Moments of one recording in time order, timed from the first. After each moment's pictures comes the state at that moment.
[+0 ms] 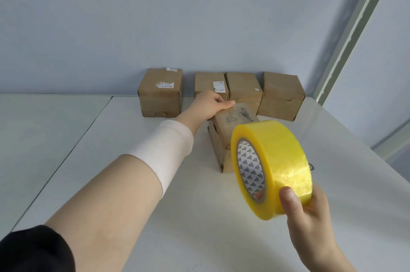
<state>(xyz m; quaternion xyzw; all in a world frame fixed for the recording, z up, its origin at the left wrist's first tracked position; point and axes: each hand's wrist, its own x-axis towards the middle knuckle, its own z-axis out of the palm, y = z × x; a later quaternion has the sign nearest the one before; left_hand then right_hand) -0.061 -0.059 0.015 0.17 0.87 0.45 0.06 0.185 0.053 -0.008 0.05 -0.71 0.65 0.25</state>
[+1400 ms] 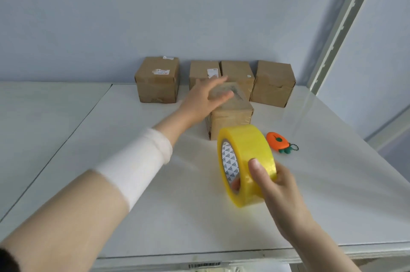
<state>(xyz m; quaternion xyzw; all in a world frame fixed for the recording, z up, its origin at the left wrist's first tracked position) 0.010 -0.069 0.016 0.29 0.85 0.44 -0.07 0.199 0.061 -0.016 0.01 -0.70 0.71 0.07</state>
